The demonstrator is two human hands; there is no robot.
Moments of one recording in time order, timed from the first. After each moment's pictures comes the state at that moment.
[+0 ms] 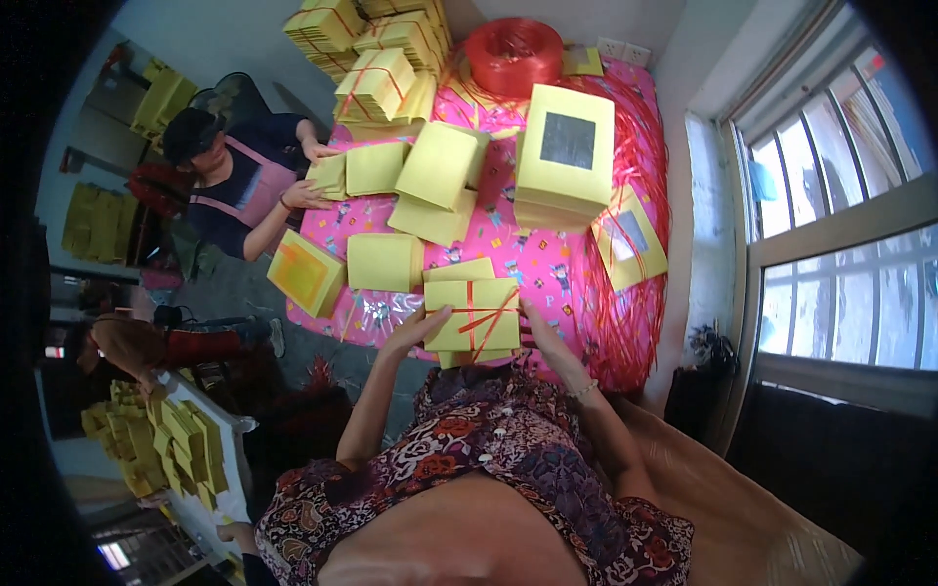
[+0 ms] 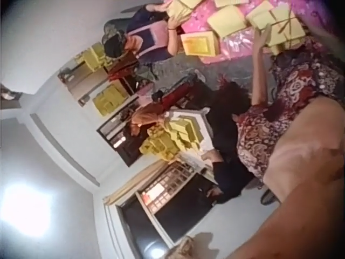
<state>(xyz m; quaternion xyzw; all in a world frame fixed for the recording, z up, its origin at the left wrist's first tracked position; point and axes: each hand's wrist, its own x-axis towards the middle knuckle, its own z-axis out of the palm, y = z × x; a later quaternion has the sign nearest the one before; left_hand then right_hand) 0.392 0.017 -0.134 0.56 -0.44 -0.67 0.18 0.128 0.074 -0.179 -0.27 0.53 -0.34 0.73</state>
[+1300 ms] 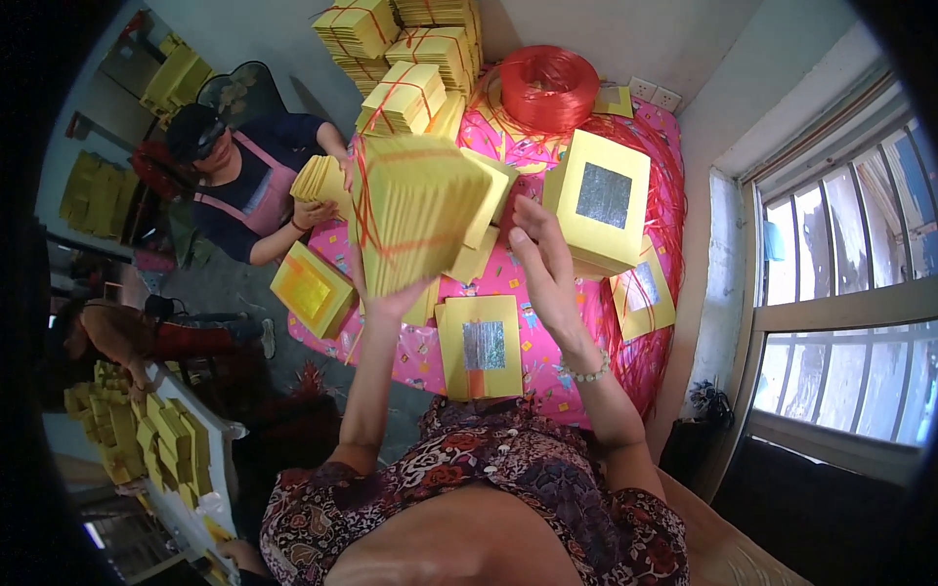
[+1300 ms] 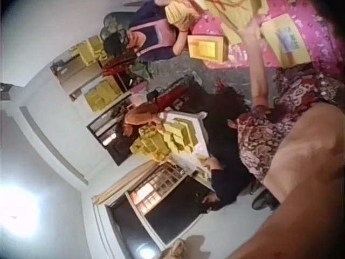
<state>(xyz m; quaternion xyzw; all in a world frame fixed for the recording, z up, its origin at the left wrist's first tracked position) 0.373 -0.089 -0.063 0.17 -0.06 -0.76 0.62 0.129 -0.055 0.035 -0.50 0.43 -0.57 0.49</state>
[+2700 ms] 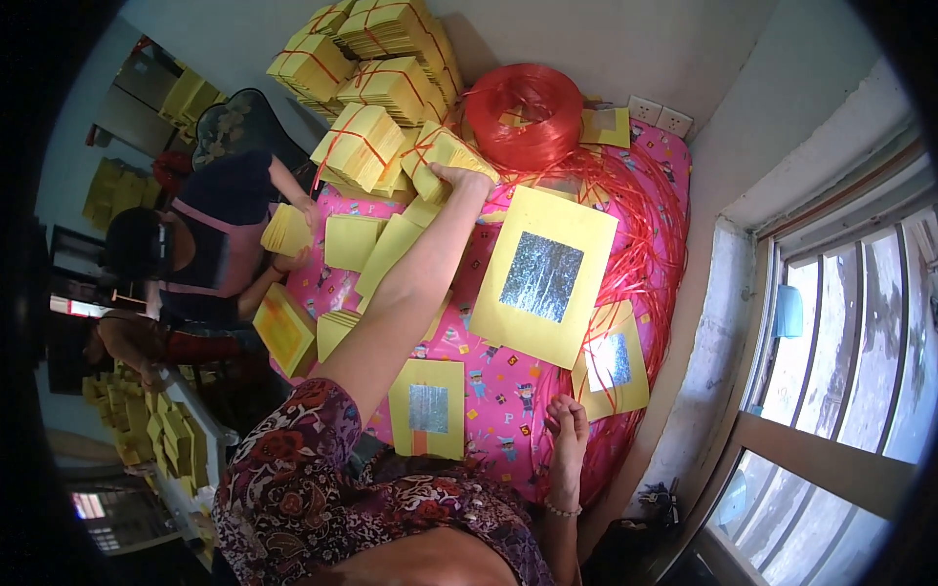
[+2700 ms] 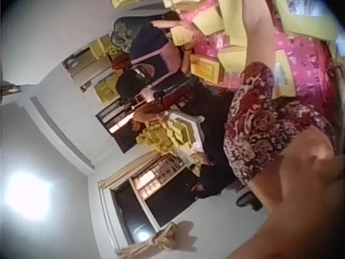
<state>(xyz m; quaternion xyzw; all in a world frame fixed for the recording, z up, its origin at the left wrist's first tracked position) 0.150 -0.380 -0.078 0.19 0.02 -0.71 0.68 0.007 0.074 -0.106 -0.08 0.58 -0.58 0.57</state>
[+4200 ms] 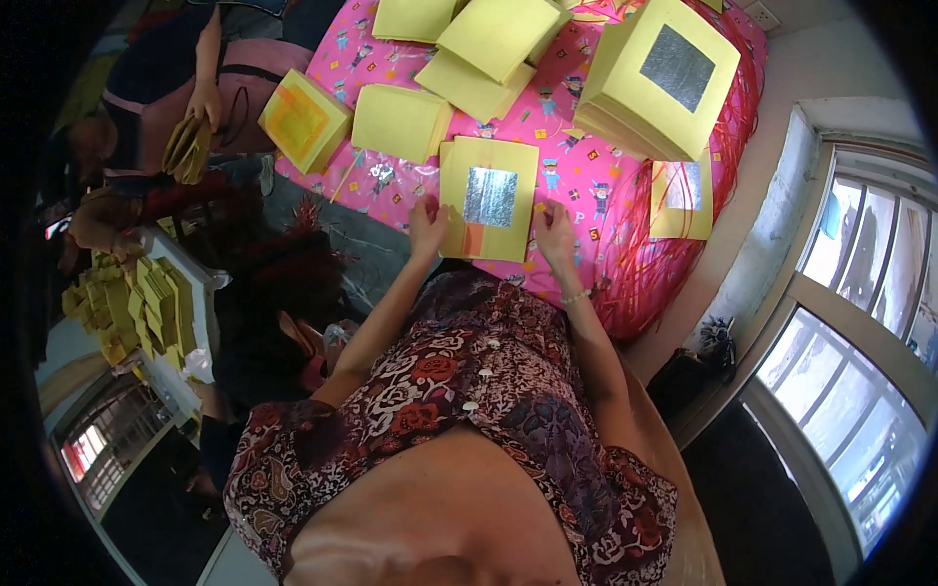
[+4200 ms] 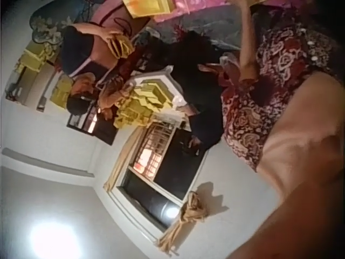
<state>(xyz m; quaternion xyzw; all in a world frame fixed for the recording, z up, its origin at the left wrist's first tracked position) 0.356 0.111 -0.269 0.77 -0.41 -0.35 0.35 0.097 0.094 -0.256 -0.54 0.68 -0.30 0.40</state>
